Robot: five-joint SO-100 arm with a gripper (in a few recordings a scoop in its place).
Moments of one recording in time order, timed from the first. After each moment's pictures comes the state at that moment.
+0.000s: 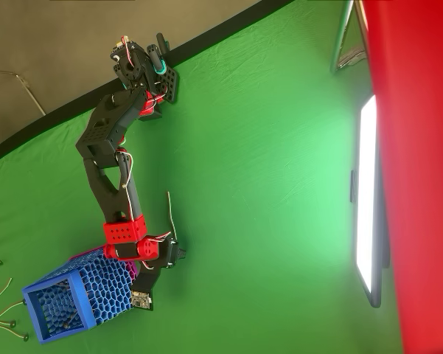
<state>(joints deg) 15.6 46.1 58.4 66.1 -77.3</state>
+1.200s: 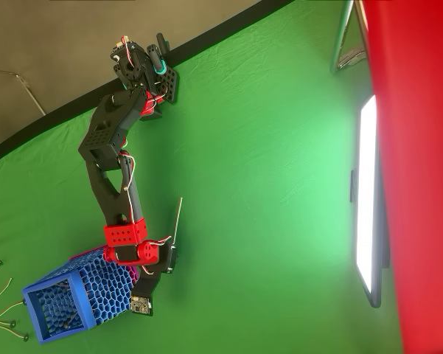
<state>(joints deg) 14.9 43.8 52.3 66.1 -77.4</state>
